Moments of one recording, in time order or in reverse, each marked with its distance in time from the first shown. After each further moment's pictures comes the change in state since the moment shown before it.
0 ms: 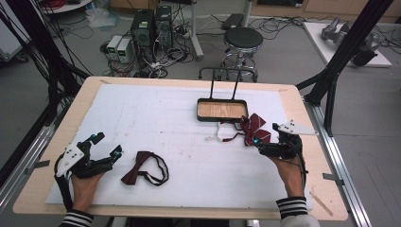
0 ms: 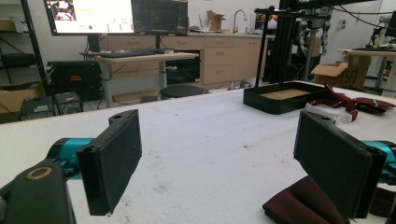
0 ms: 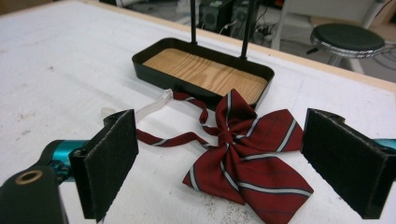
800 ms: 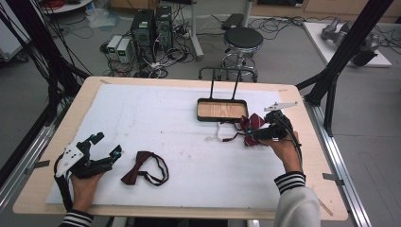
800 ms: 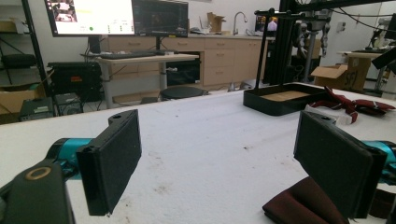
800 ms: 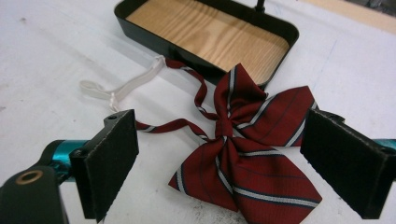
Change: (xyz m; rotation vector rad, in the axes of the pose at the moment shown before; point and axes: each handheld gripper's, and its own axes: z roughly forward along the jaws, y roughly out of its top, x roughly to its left) left arm 0.000 0.000 -0.001 -0.006 0.001 -0.004; right arm -0.020 0.036 0.052 0.312 0.065 -0.009
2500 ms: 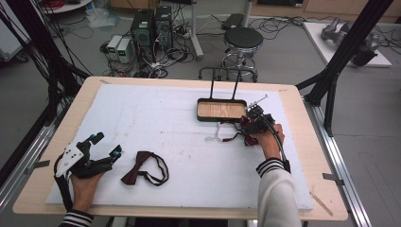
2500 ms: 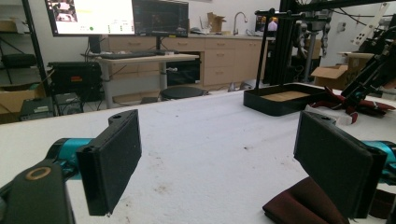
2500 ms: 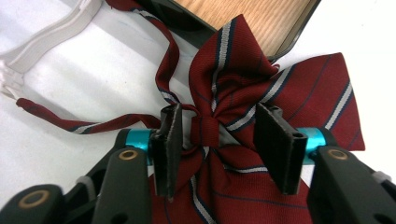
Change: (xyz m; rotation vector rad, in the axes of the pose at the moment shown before) left arm 0.000 0.000 0.000 0.000 0.001 -0.001; right arm -0.005 0.017 0.073 0.312 -0.083 -0.046
